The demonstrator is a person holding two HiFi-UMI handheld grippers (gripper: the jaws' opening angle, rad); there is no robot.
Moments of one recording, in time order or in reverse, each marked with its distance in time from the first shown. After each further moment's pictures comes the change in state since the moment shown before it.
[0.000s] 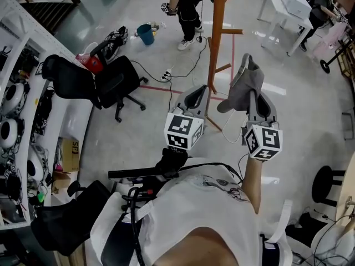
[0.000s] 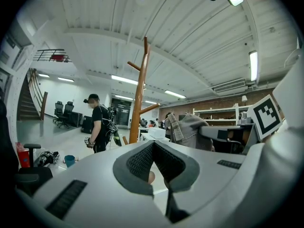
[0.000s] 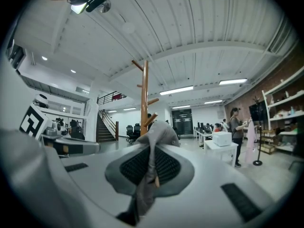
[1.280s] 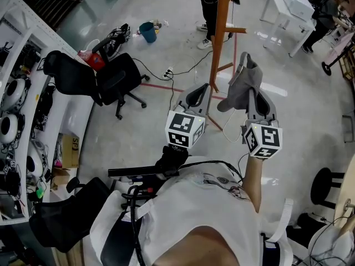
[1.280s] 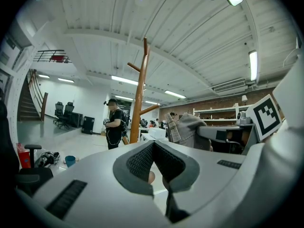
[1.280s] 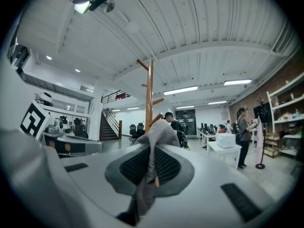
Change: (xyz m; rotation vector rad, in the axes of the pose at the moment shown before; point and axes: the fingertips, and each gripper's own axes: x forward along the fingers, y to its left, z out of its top) left arm -0.006 0.001 0.002 0.006 -0.003 0.003; right arm 0.003 0.014 0.001 -0.028 0.006 0.040
